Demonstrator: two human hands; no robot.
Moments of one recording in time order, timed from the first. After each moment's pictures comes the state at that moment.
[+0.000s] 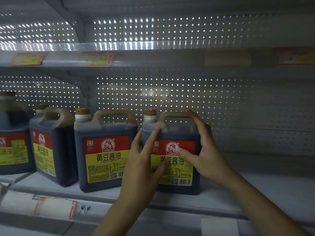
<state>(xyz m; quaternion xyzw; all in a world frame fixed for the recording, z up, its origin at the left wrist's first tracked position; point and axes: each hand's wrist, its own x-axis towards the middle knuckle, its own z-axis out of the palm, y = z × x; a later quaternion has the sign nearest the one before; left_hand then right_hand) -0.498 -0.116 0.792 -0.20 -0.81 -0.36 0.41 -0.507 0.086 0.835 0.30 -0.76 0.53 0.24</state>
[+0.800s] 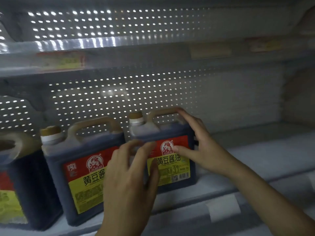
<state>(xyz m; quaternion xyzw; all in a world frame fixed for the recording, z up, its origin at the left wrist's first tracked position) -0.474 -0.150 0.816 -0.31 -0.78 -0.27 0.47 -0.481 0.081 0.838 0.20 -0.82 0.46 0.28</state>
